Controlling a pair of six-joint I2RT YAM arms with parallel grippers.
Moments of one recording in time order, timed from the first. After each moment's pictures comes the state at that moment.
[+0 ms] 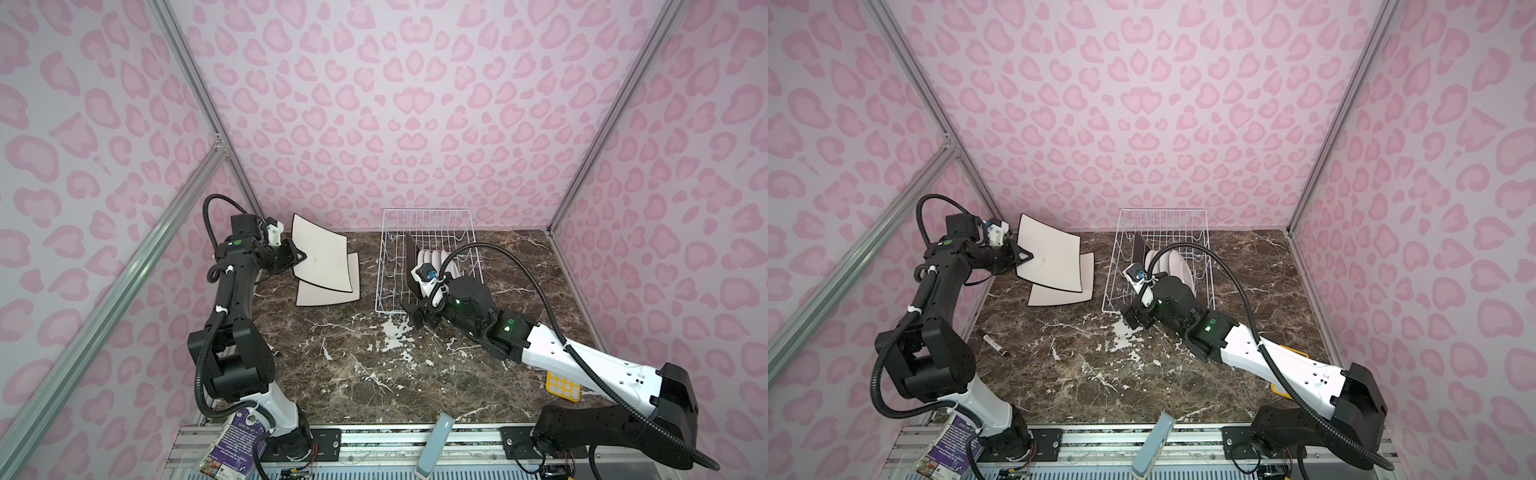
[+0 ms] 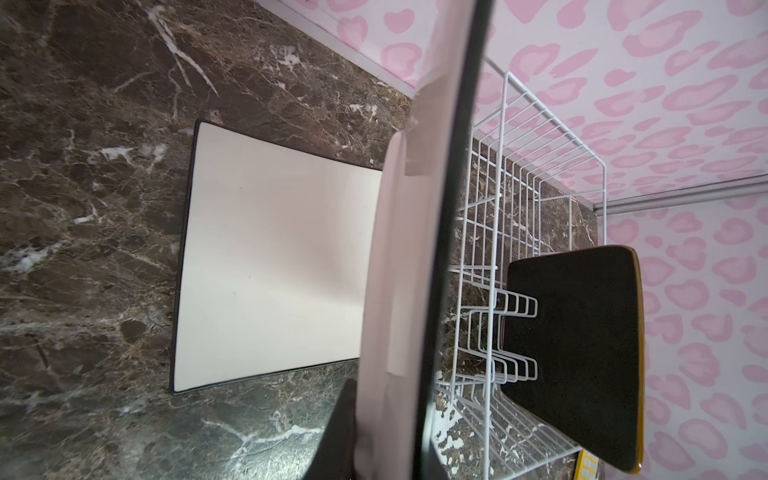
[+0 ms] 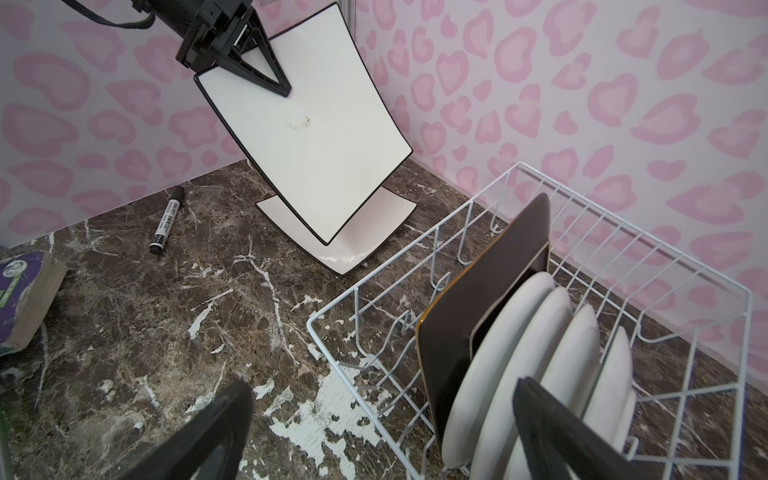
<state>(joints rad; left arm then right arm) 0.27 1.72 1.59 -0.84 0.60 -0.21 0.92 1.28 1.04 -0.14 0.17 -0.04</state>
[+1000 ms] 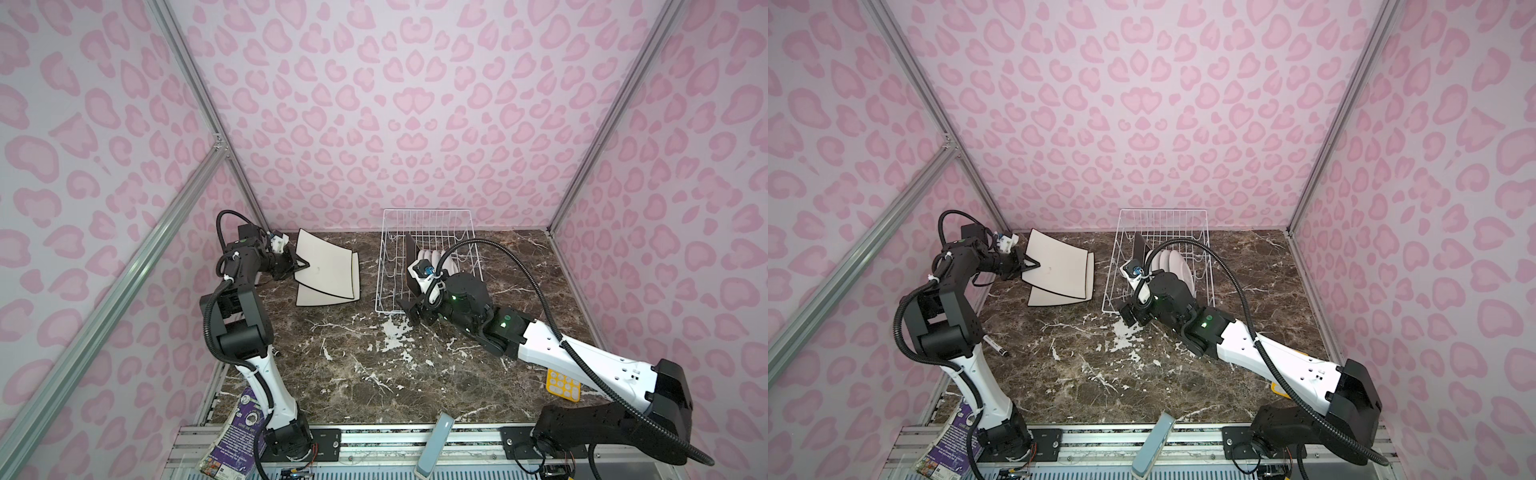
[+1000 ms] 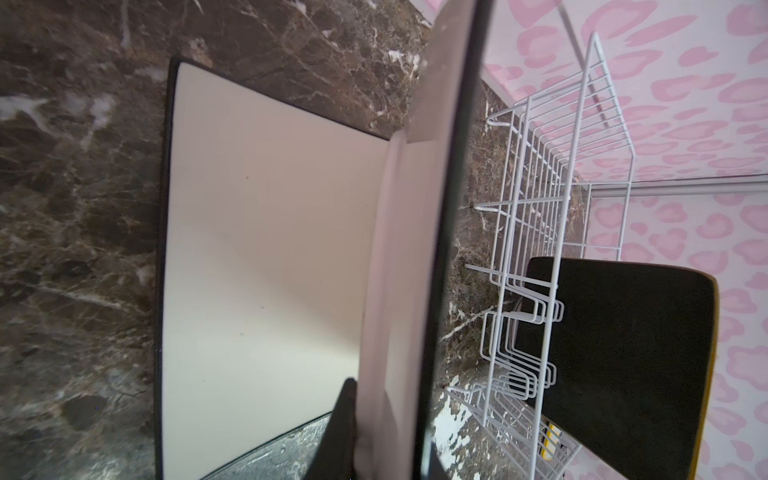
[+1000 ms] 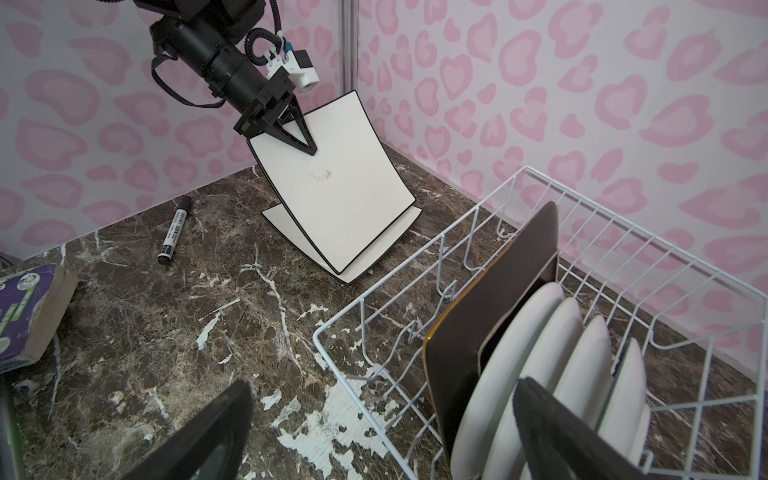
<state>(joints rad) 0.32 2.03 1.71 -0.88 0.72 -0.13 0.92 1.32 1.08 -0.15 0.16 -0.02</state>
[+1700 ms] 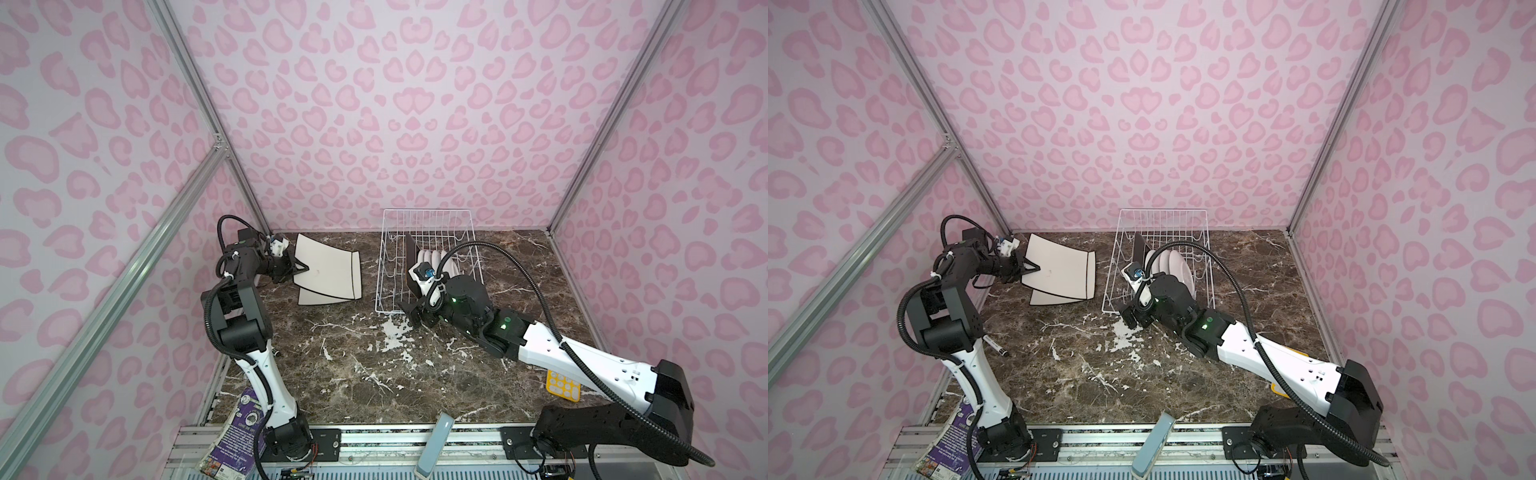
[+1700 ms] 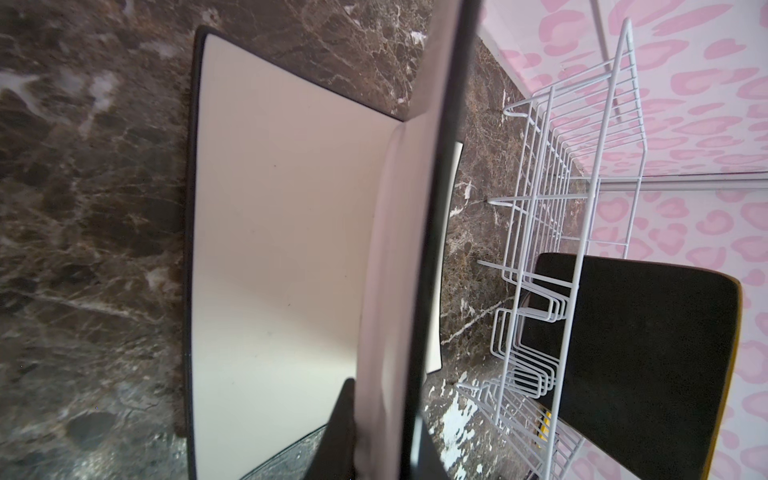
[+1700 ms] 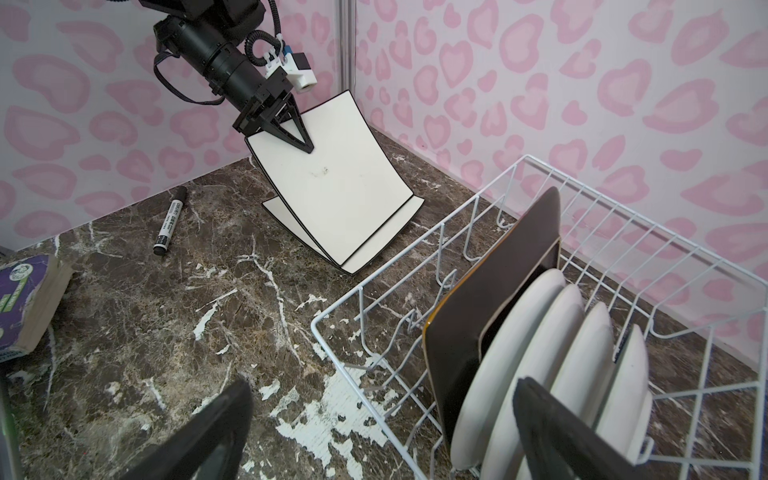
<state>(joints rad) 0.33 2.11 1.75 -0.92 0.74 -0.08 0.92 1.31 1.05 -0.15 0.16 -0.01</state>
